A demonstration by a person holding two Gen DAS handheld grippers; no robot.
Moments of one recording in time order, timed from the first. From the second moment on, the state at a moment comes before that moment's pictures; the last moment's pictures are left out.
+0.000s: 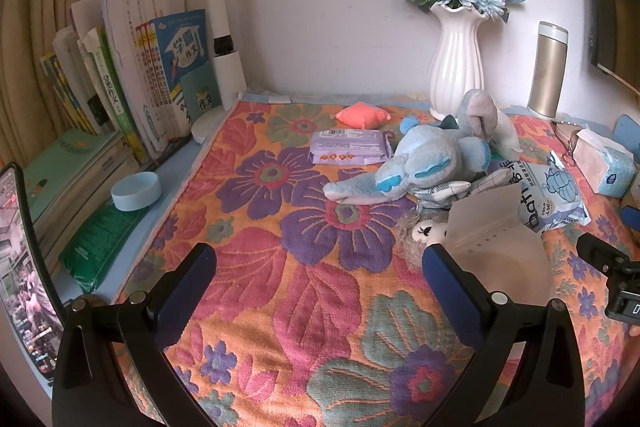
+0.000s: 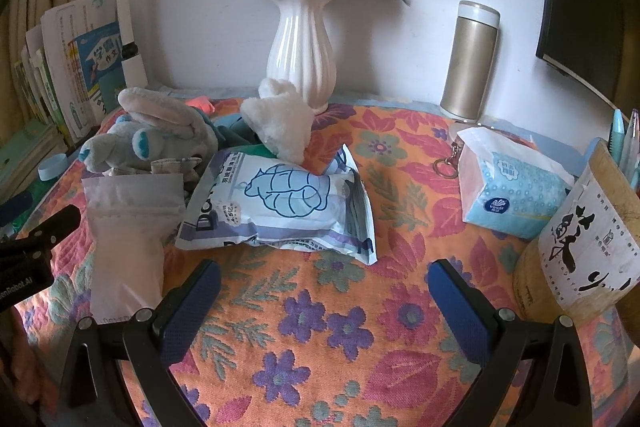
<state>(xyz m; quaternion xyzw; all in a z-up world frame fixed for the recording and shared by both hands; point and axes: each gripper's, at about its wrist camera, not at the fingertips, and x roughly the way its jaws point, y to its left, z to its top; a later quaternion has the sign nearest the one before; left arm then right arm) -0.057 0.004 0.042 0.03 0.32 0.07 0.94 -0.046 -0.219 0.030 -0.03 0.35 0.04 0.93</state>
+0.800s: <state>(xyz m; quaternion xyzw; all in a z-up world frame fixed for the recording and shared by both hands) -0.029 0.073 0.082 -0.05 0.36 0.19 0.91 -0.042 -0.225 0.031 0.00 0.36 0.05 0.93</state>
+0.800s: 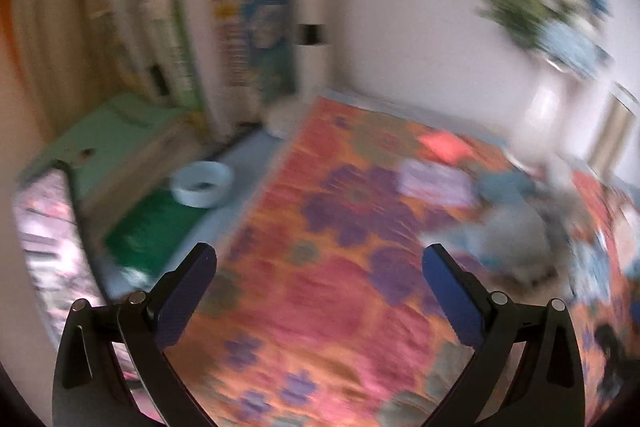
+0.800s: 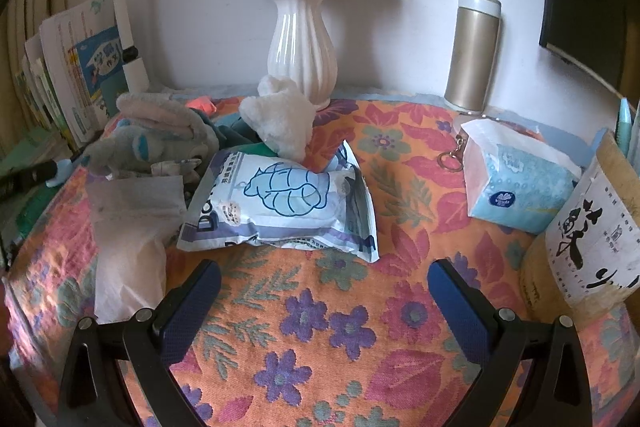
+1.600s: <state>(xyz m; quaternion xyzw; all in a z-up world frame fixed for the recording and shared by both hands) 0.083 0.178 0.032 -0.05 0.43 0.43 0.79 -0.032 -0.240 0.021 0.05 0.39 0.11 0.91</state>
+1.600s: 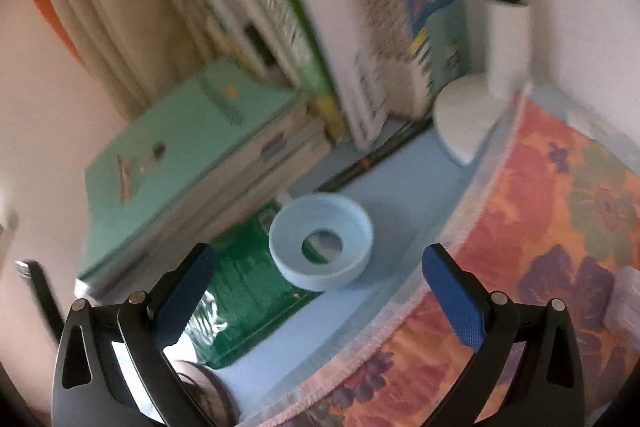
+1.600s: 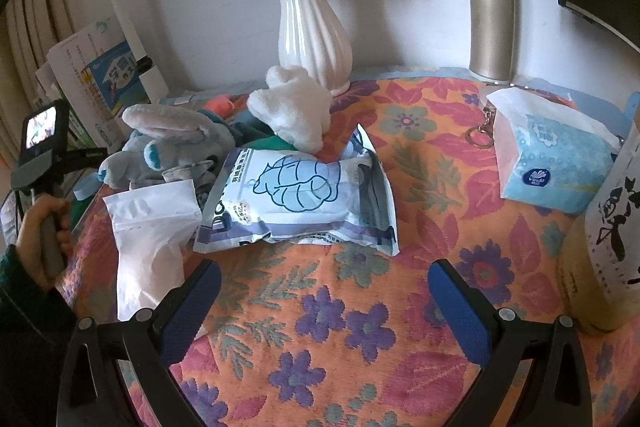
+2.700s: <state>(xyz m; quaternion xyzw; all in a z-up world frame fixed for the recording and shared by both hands) 0.027 0.089 0.057 -0.10 0.37 0.12 0.92 -0.033 -0.206 0.118 0.00 0.35 0.18 0.92</state>
